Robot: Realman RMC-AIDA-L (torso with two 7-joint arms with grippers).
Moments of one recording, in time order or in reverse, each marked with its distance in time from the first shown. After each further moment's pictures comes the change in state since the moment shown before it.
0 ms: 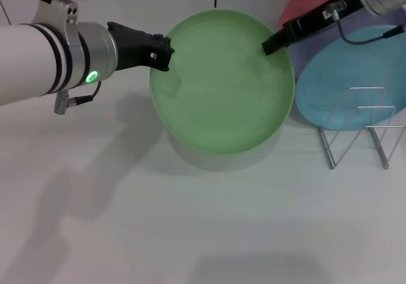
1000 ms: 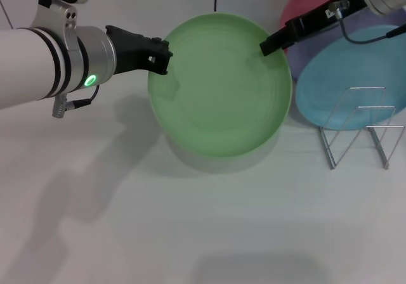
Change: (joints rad) left arm 0.012 -0.001 0.006 -0.006 0.008 -0.003 0.000; right arm -0.010 -0.001 0.003 -0.019 0.004 -0.011 0.015
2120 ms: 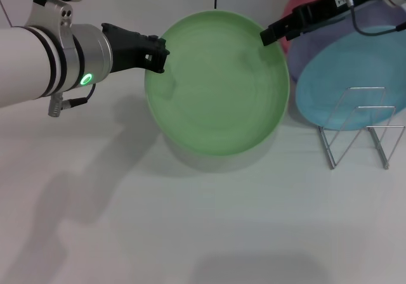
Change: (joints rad) left arm 0.010 0.000 -0.005 -0.022 0.009 -0.011 0.000; right arm -0.019 -0.011 0.049 -0.040 0.040 -0.052 0.027
